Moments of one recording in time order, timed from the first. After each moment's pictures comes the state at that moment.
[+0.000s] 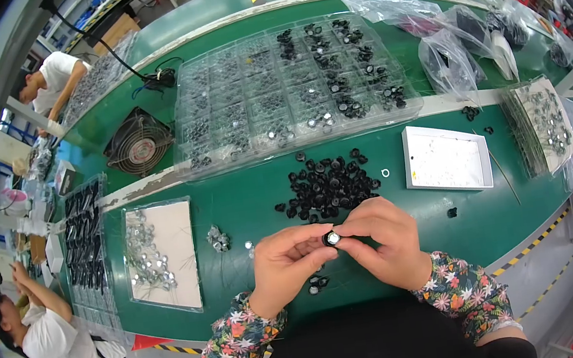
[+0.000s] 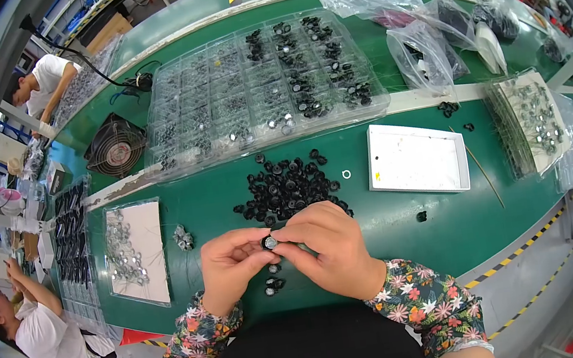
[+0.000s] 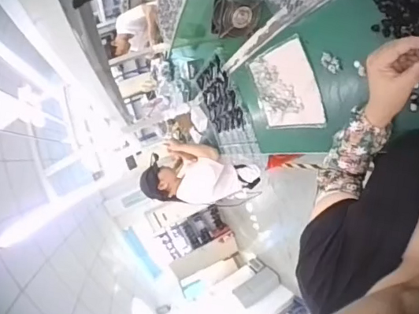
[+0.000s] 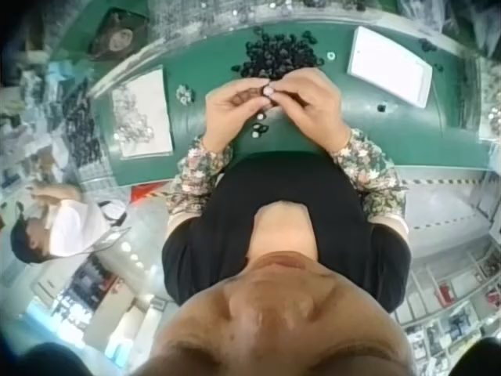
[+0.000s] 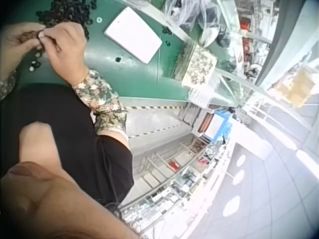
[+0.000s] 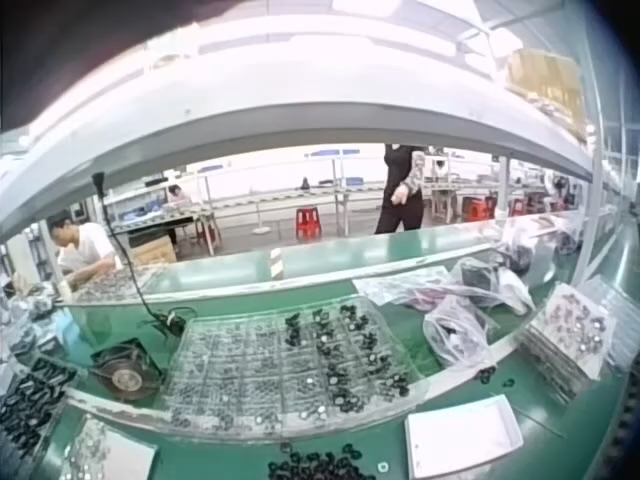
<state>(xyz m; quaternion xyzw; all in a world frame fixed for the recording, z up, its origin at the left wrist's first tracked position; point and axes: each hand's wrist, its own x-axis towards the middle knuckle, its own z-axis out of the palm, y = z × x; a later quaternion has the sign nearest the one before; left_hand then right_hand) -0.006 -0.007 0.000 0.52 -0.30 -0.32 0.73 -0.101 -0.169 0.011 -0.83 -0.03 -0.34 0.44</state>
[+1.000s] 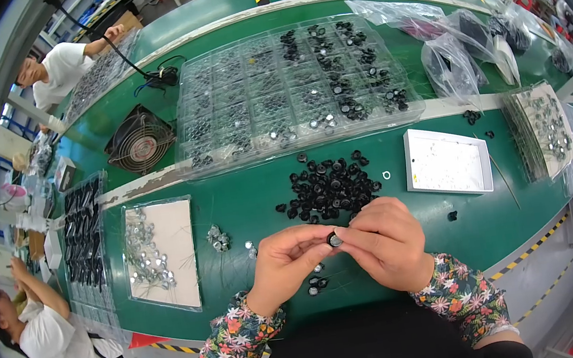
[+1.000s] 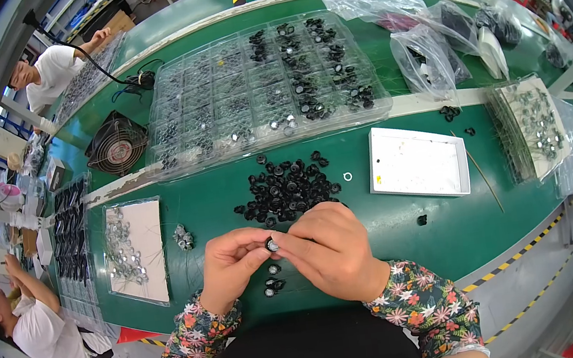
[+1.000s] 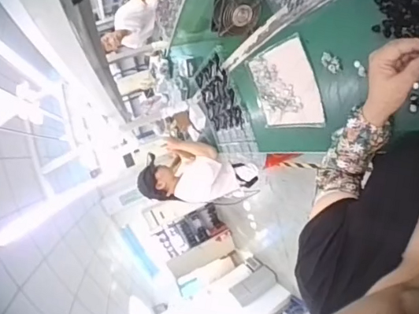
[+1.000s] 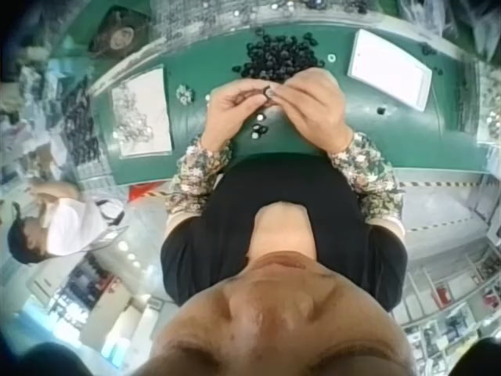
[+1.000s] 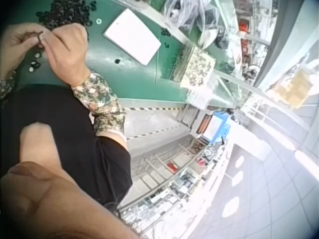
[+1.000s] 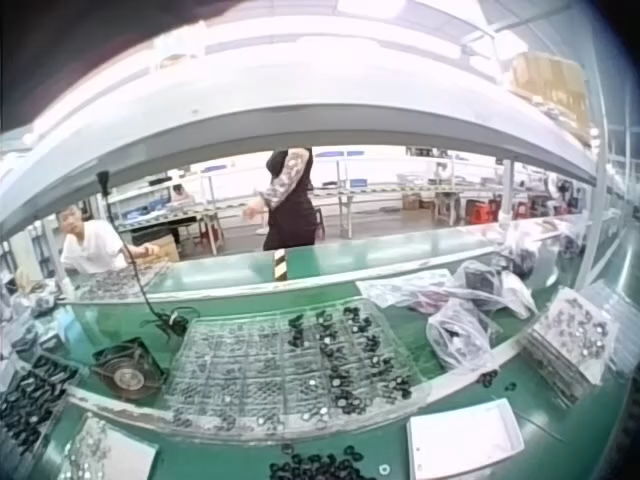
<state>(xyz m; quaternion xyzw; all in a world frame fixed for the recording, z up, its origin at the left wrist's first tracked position) -0.001 -0.005 -0.006 0.47 -0.29 -0.38 0.74 -0.101 -0.174 0.018 -0.86 -0.10 -0.39 0.31</state>
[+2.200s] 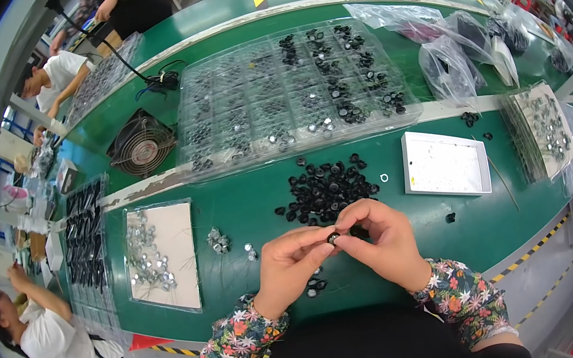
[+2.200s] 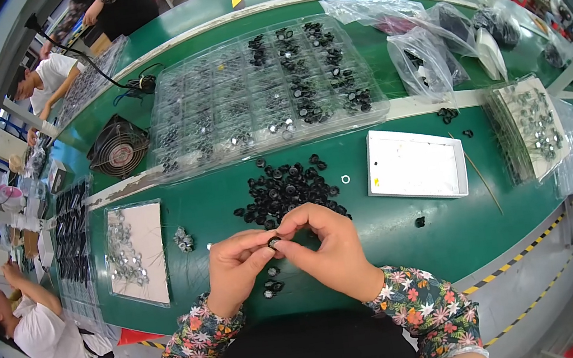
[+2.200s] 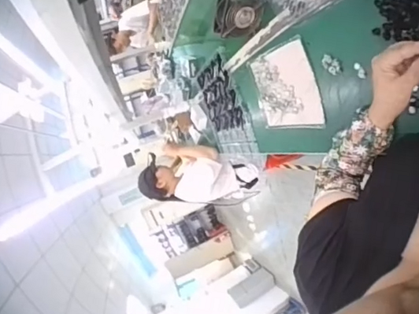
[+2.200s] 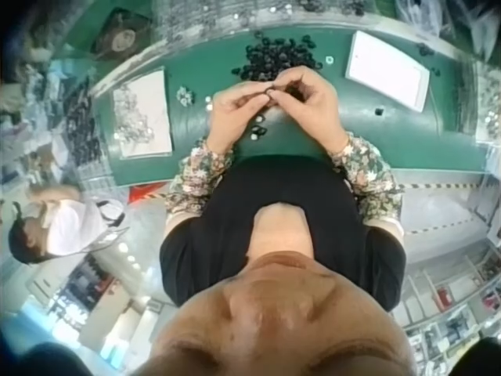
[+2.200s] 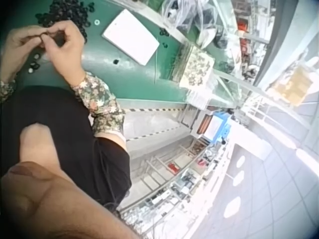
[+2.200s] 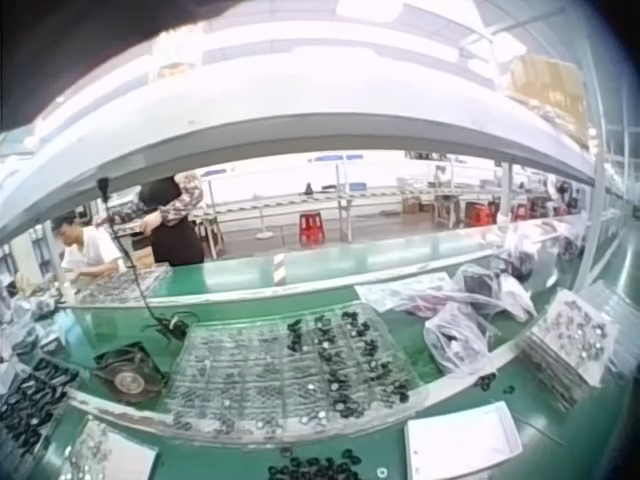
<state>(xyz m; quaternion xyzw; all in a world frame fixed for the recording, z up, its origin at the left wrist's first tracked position) -0.010 -0.014 -0.006 0.51 -0.29 -0.32 0.74 -0.102 -0.163 0.011 -0.65 0.07 -0.21 0.72</state>
